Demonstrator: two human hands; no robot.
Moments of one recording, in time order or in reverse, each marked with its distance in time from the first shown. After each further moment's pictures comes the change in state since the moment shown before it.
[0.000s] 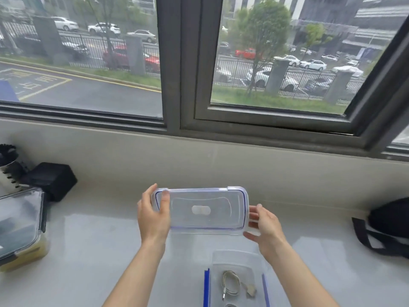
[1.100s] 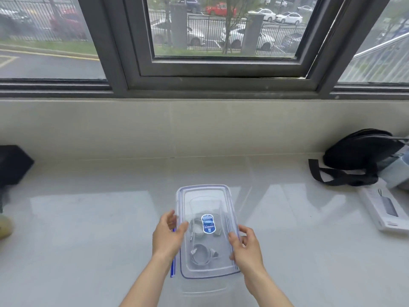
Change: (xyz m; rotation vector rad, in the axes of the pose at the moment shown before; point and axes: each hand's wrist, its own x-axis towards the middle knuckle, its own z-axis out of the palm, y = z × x) left_hand -0.145 -0.111 0.045 0.292 -0.392 -0.244; right_hand -0.078 0.171 -0.101 -0.103 0.119 0.070
